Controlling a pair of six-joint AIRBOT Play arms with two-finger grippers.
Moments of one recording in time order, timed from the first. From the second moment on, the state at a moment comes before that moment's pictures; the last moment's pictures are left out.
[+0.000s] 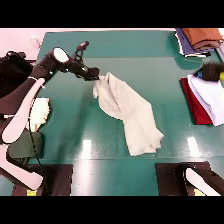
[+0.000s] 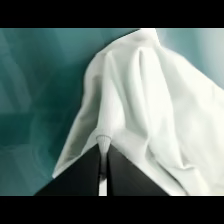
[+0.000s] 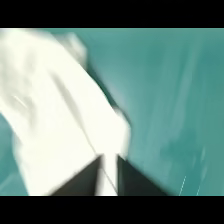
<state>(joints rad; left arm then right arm) -0.26 -1.71 1.71 1.02 -1.04 -1.42 -0.25 -0.94 1.25 -1.13 1.44 1.44</state>
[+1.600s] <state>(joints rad) -0.21 -1.12 2.06 1.29 -1.15 -1.41 -0.35 -0.78 1.46 -0.86 1.32 1.26</state>
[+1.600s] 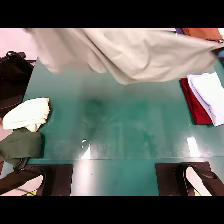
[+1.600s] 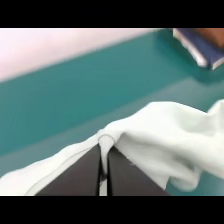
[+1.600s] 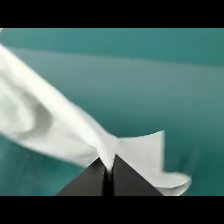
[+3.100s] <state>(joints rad) 0.04 -1.38 1.44 1.26 -1.17 -1.49 -0.23 -1.47 1.64 -1.10 1.52 1.43</state>
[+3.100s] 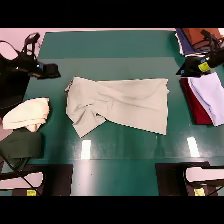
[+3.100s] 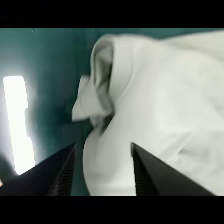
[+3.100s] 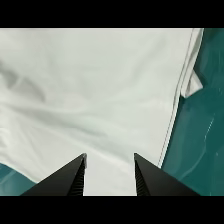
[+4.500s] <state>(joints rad) -0.03 -1.24 0.76 0.94 -0.74 -1.53 -0.26 -1.21 1.24 -0.91 1.46 1.34</state>
